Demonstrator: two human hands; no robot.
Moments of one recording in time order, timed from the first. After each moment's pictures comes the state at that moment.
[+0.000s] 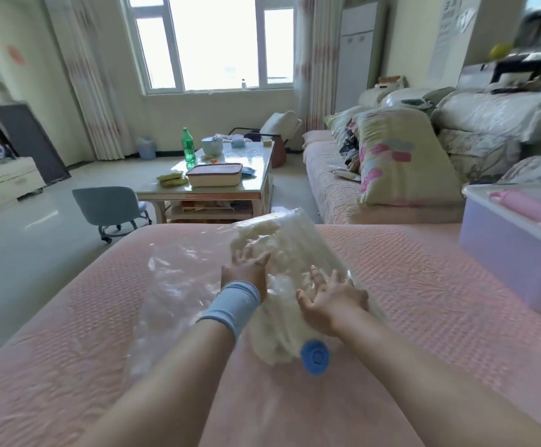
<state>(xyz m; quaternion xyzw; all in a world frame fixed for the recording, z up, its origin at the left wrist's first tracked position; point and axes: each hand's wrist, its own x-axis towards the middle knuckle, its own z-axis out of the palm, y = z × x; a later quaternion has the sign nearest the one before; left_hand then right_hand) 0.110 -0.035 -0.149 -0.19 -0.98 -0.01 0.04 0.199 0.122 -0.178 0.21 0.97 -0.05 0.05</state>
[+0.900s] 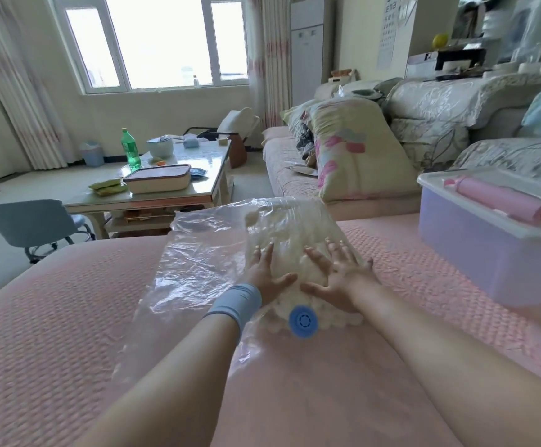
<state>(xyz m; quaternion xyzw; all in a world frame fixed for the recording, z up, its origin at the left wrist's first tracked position) 0.062 0.119 -0.200 -0.28 -0.92 -0.27 -0.09 0.161 0.298 -0.204 0.17 0.98 -0.02 0.00</state>
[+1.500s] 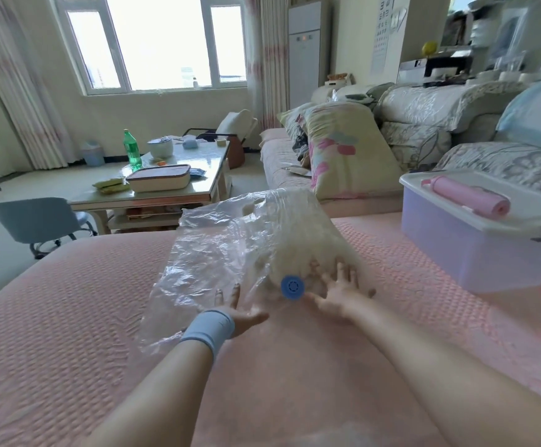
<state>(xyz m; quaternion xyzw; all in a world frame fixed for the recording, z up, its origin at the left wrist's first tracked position) 0.117 0.050 -0.226 -0.16 -0.95 -0.06 -0.26 0.218 0.278 -0.218 0.27 0.94 -0.17 0.08</state>
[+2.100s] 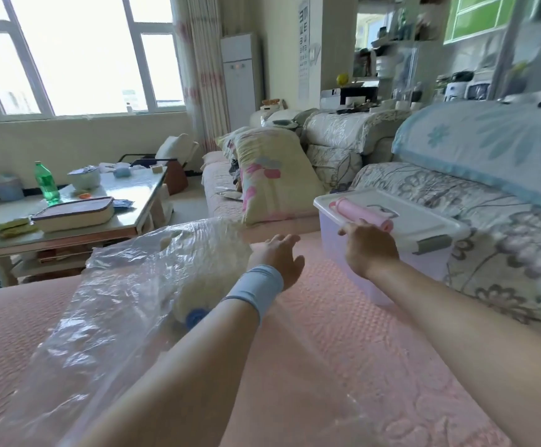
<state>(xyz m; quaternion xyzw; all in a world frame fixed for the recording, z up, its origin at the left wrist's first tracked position) 0.204 0.312 -0.105 -0.44 -0.88 -0.18 0.07 0.321 0.471 -0.102 0.31 0.92 -0.03 -0.22</state>
